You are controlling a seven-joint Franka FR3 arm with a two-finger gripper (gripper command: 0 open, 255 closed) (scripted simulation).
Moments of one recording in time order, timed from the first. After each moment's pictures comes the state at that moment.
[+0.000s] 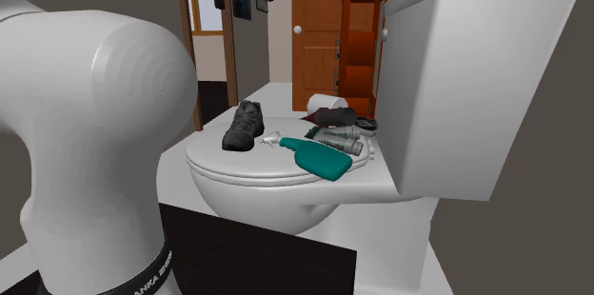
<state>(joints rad) -0.02 -0.77 0.02 -2.35 -0.10 1.49 -0.04</state>
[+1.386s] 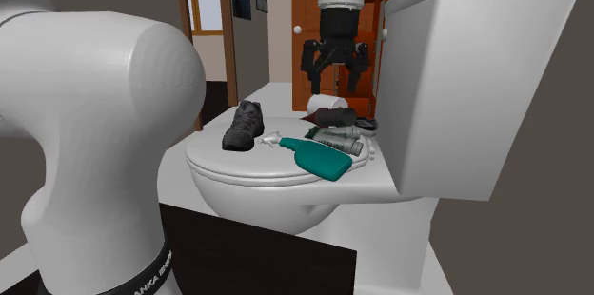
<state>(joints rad) 0.17 -0.35 -0.53 -2.42 -0.19 2.06 -1.07</state>
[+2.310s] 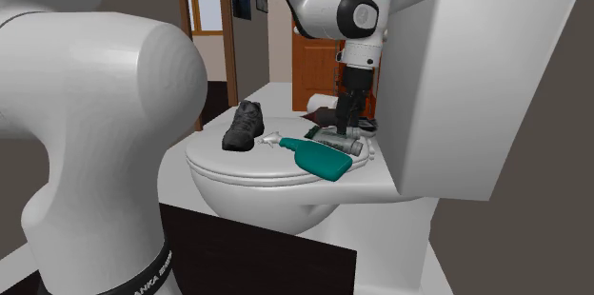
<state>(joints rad) 0.21 0.28 -0.60 -2.11 0.29 2.21 -1.93</state>
